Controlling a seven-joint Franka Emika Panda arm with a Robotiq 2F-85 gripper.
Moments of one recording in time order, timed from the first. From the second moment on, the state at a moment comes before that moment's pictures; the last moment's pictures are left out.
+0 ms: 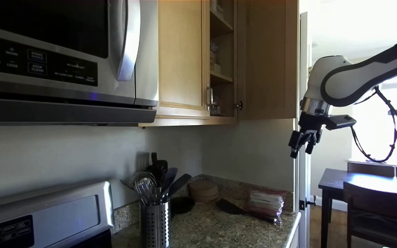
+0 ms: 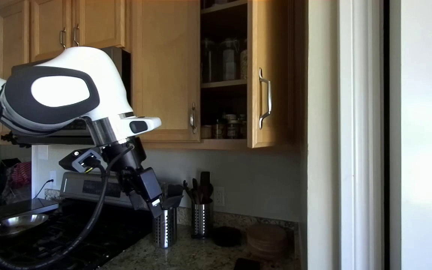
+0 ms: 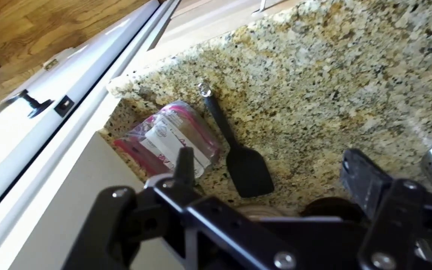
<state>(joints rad) -0.26 -0.79 -0.09 -2.75 -0.18 2.30 0.08</state>
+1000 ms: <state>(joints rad) -0.43 -0.65 -0.19 -2.49 -0.27 2.46 0.06</state>
